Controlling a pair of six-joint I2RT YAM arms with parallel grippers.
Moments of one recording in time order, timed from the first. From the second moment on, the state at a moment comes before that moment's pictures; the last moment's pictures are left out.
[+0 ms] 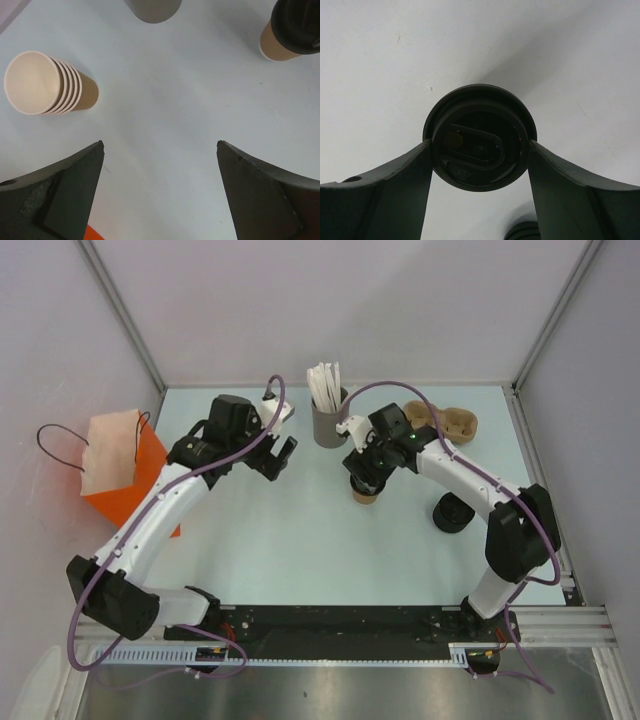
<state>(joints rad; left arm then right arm) -0.43 1.30 1.31 -0.70 0.10 0.30 0.57 1.69 1.38 -0.65 -0.20 -0.34</state>
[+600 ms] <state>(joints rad) -0.27 1.28 1.67 -0.88 -0.13 0.37 0.48 1.68 1.38 -0.69 -0.20 -0.32</state>
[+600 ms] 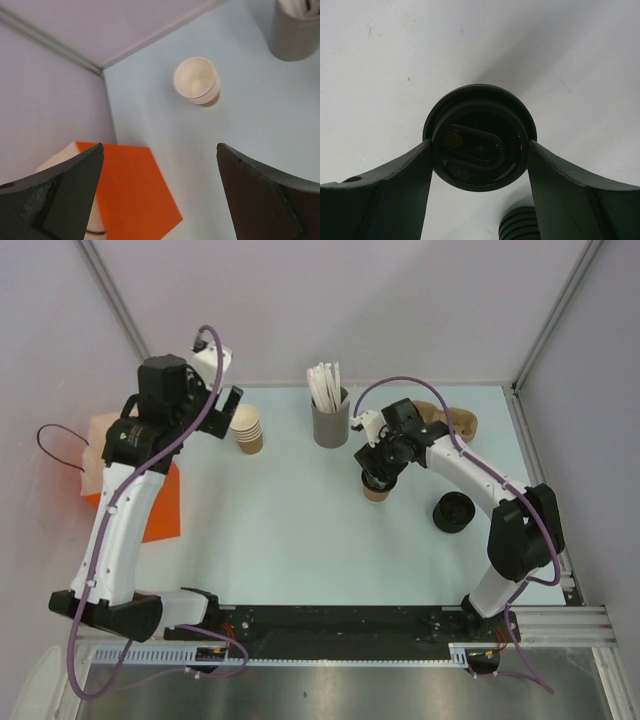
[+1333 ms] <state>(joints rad) 0.10 1.32 1.73 -0.96 -0.40 0.52 0.50 1.67 1.34 -0.69 -0.23 -0.32</state>
